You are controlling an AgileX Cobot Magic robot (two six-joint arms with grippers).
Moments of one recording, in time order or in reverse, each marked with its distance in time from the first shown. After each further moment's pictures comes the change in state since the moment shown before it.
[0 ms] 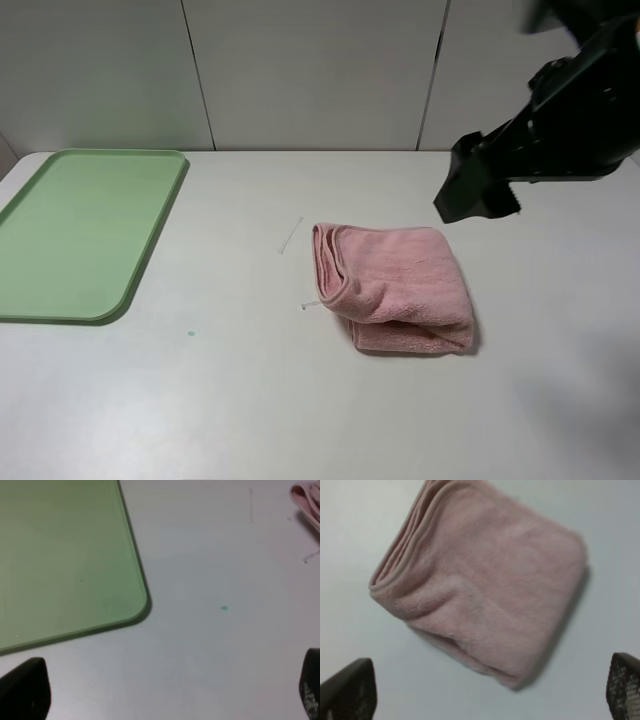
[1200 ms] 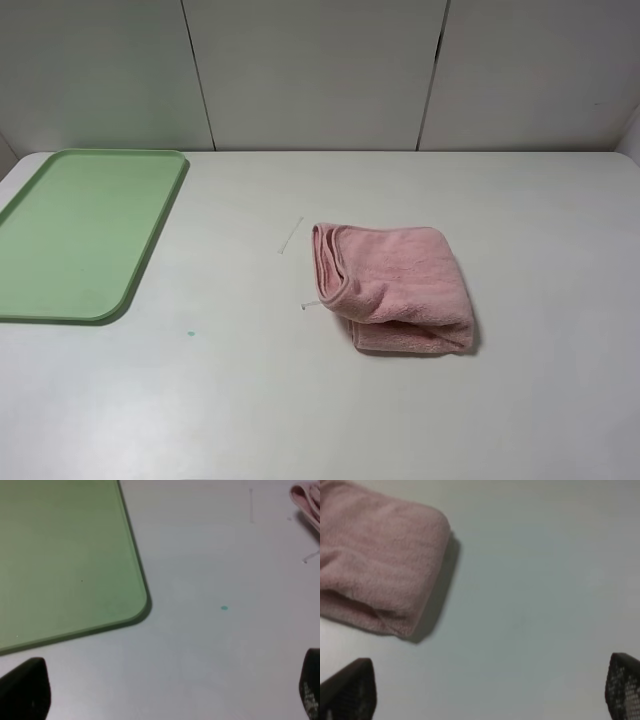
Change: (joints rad) left arm 0.000 0.000 0.000 0.000 0.000 0.000; right arm -0.100 -0.804 0.387 -0.219 0.143 0.119
